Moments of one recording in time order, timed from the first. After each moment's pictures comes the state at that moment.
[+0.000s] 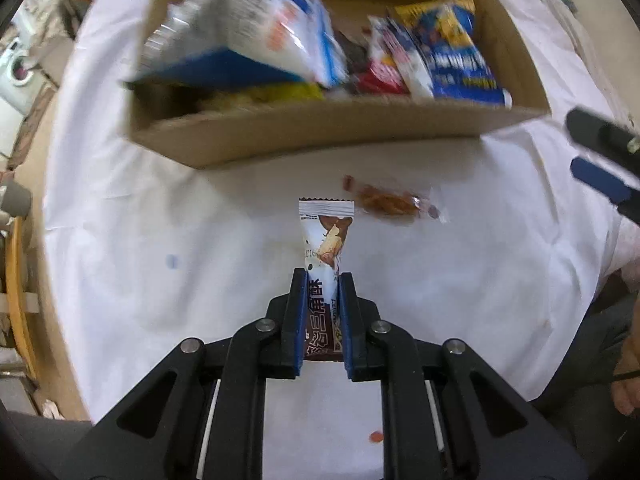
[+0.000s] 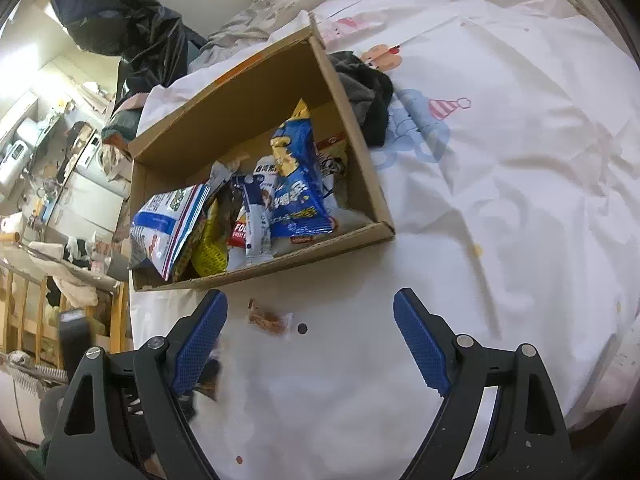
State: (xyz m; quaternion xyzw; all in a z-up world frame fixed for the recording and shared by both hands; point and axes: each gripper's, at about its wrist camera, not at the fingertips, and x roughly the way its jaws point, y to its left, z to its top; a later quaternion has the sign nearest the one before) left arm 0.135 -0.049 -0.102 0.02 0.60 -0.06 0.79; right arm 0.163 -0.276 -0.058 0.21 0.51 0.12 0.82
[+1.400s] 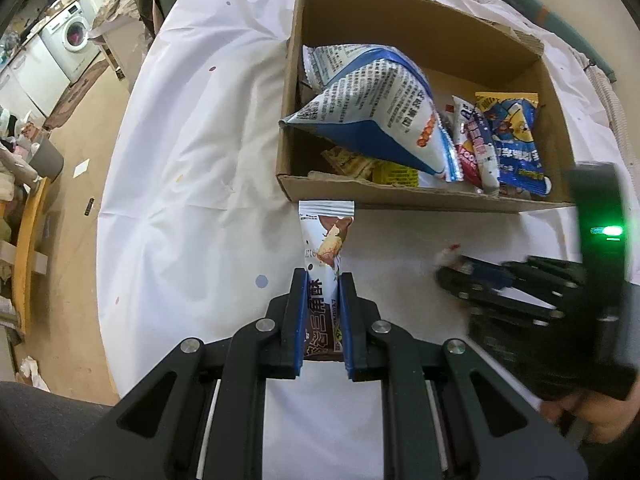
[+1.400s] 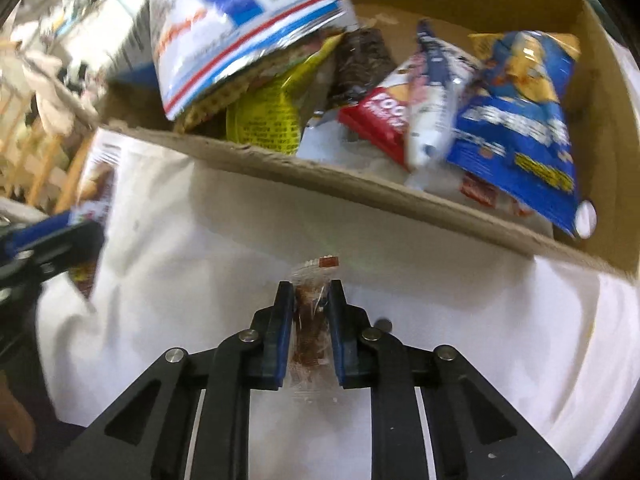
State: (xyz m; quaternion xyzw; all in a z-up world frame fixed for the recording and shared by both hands) left arm 0.135 0.008 -0.071 -0.03 0.56 0.02 0.83; right arm 0.175 -0.149 -0.117 -0.04 0.59 0.24 0.77
